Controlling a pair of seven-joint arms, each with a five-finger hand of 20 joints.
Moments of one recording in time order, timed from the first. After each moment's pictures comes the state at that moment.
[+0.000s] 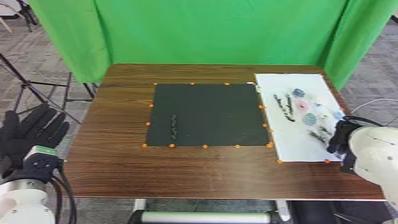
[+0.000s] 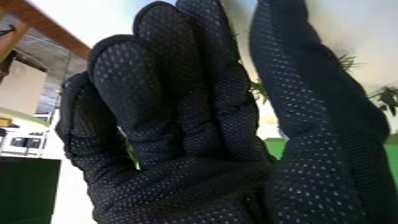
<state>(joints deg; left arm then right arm) 136.1 -50.3 -104.8 -128.8 4.9 28.9 30.2 -96.5 -35.2 82.8 -110.5 -108.7 -31.2 52.6</state>
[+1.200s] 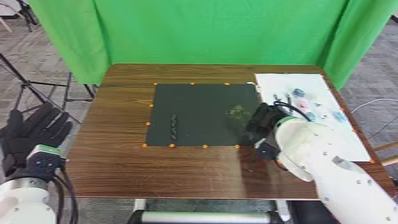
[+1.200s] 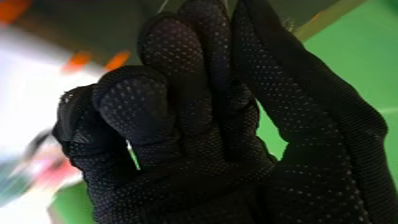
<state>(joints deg) 135.2 -50.0 -104.2 -128.5 5.5 29.0 28.8 -79.6 -54.5 60.9 -114.0 -100.7 -12.5 54.2</state>
